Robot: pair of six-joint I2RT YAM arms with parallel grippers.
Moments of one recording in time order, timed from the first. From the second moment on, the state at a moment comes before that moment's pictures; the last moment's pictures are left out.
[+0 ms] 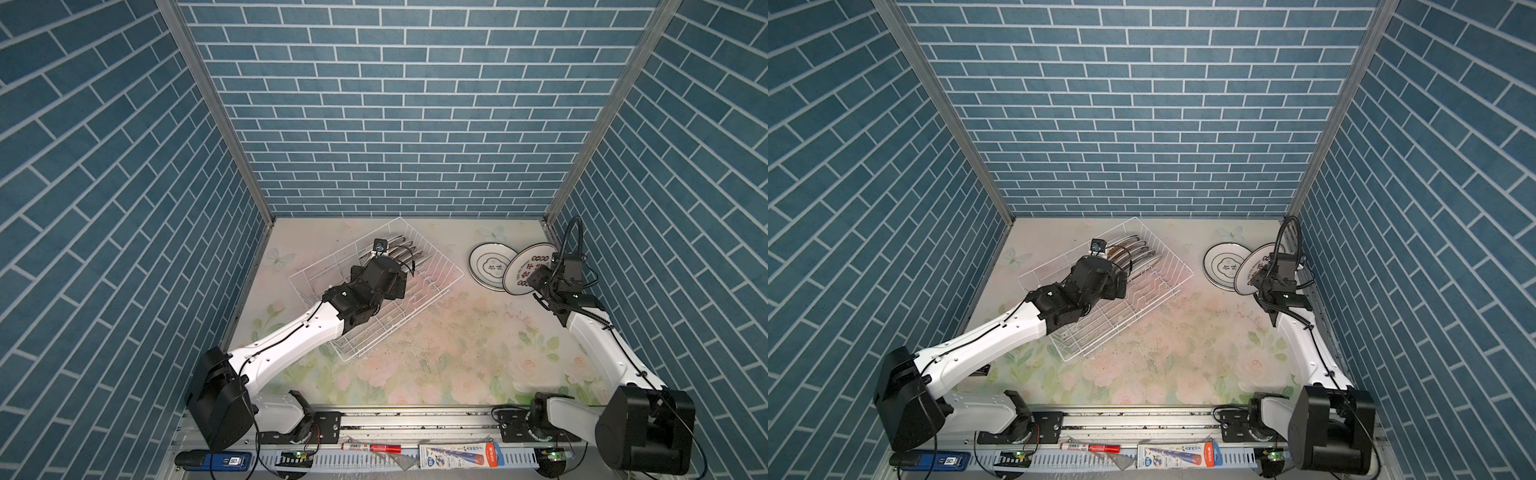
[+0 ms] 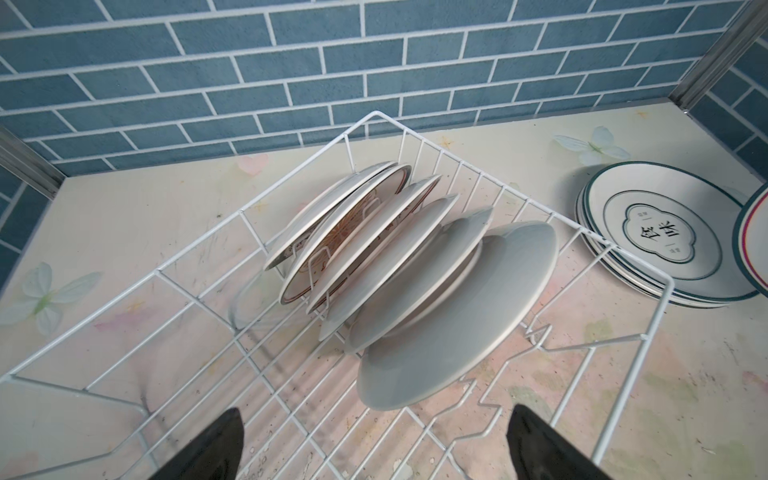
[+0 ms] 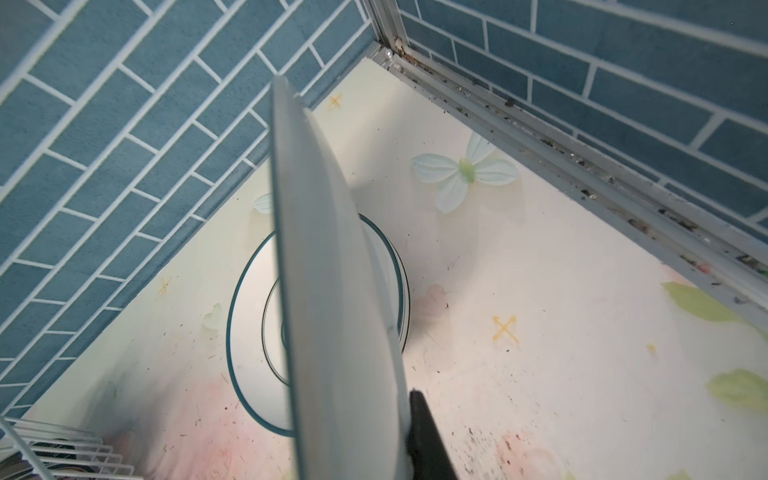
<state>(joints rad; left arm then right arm) -0.78 1.33 1.06 -0.40 -0.50 -0.38 -0.02 1.21 0.82 -0.30 0.13 0.67</state>
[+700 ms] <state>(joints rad) -0.78 1.36 1.10 -0.45 -0.45 -0.37 -0.11 1.52 0.87 -0.09 -0.14 0.81</state>
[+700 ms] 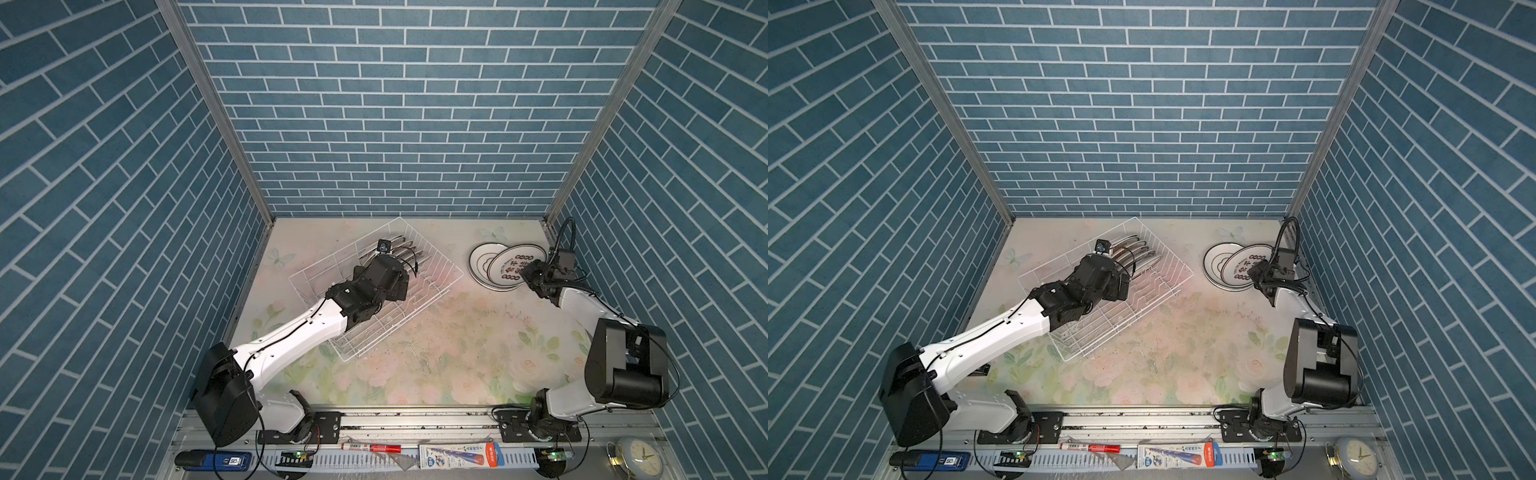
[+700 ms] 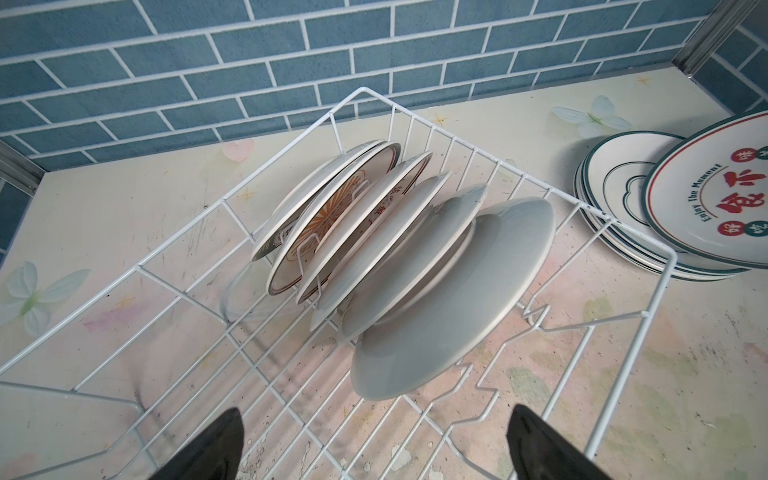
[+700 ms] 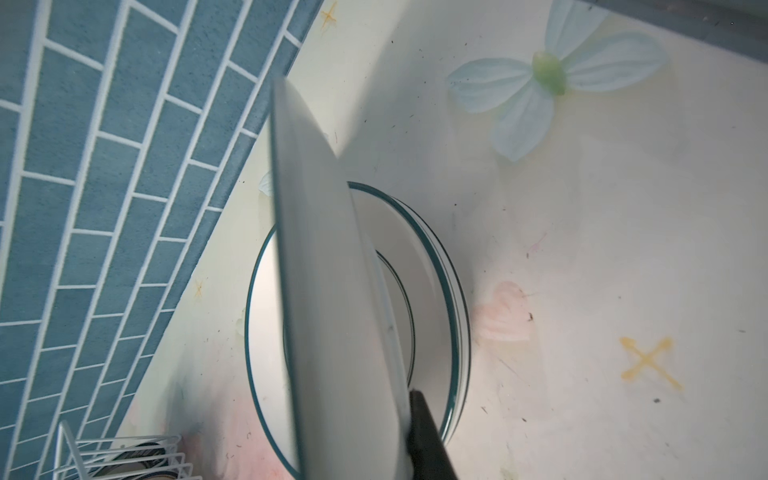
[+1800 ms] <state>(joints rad) -0.78 1.30 1.04 -0.45 -0.50 -0.33 -0.12 1.66 0.96 -0.20 -0.25 0.74</state>
